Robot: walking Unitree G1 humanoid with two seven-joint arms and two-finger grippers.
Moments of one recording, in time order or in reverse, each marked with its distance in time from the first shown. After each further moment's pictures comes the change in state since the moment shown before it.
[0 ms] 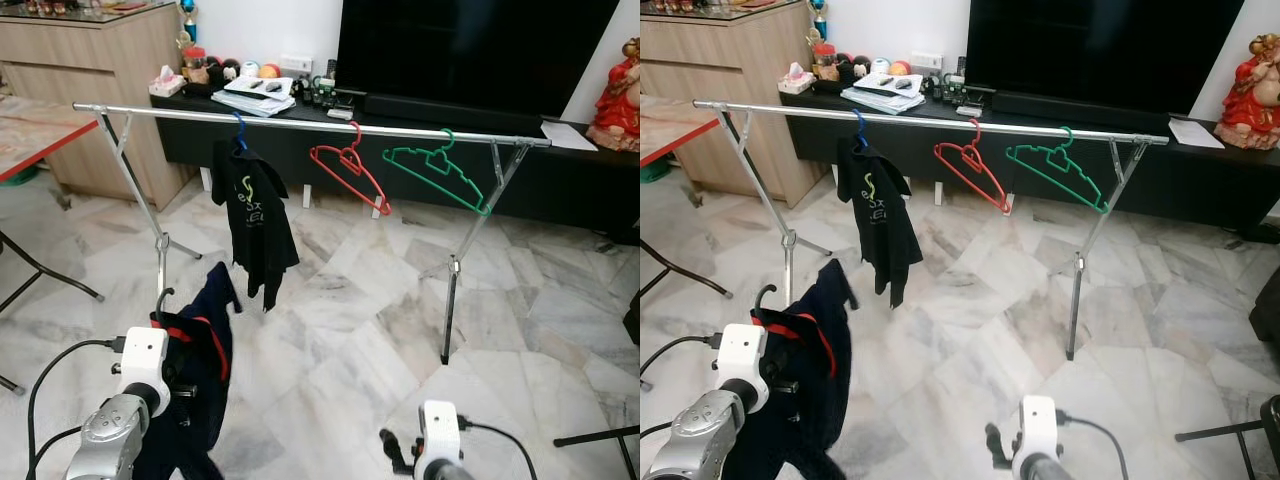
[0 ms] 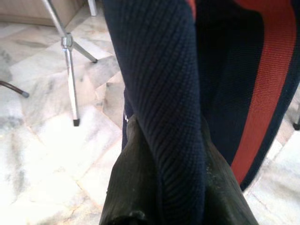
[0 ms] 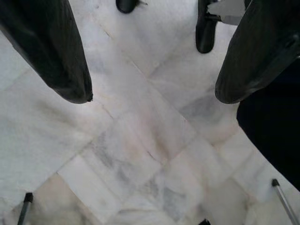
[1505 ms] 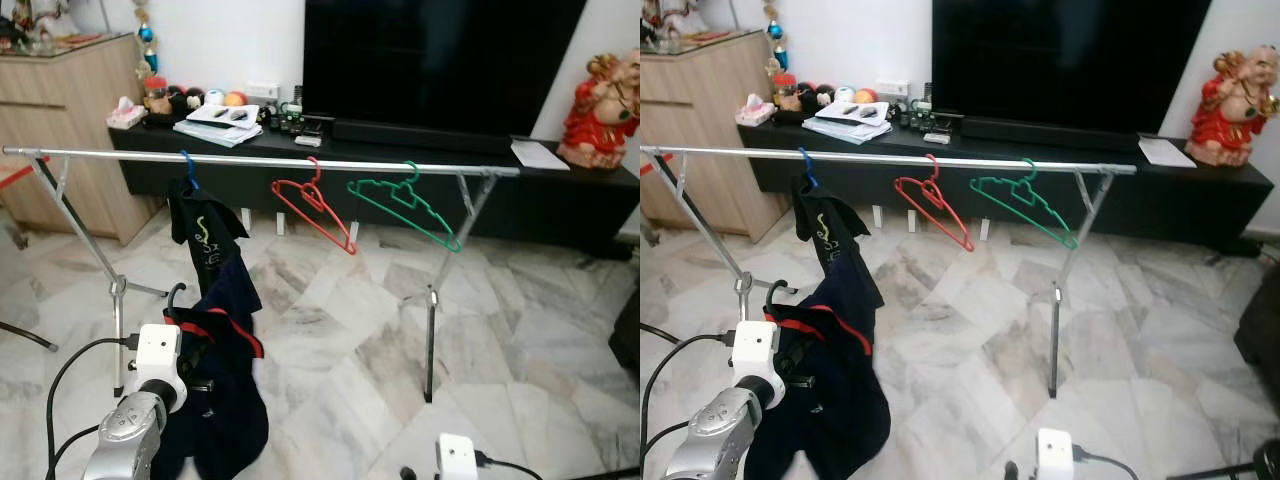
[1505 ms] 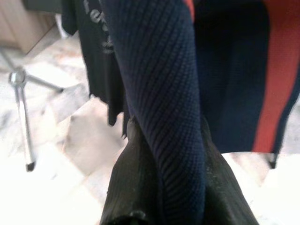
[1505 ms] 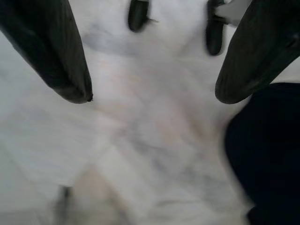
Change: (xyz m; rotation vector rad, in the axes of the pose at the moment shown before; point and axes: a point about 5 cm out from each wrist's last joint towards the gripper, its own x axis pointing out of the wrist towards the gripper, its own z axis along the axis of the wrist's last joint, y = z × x) left arm -0.002 -0.012 0.002 -0.030 -0.017 -0.023; right arm -0.003 0.009 -0.024 0.029 0.086 -0.042
